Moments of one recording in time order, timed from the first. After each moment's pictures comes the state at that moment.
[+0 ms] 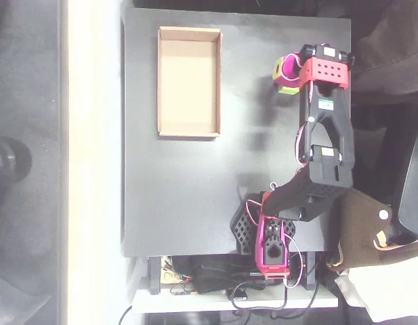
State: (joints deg) arm 6.5 68.0 87.6 68.5 90.6
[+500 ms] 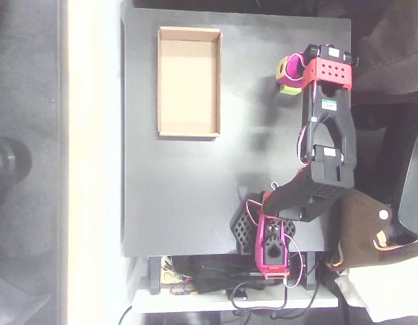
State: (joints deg) arm 7.6 68.0 87.3 68.5 90.6
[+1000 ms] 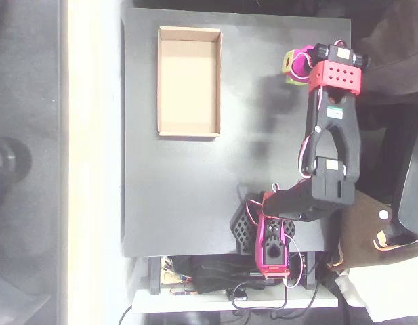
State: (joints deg) arm 7.6 77.7 87.5 68.6 90.6
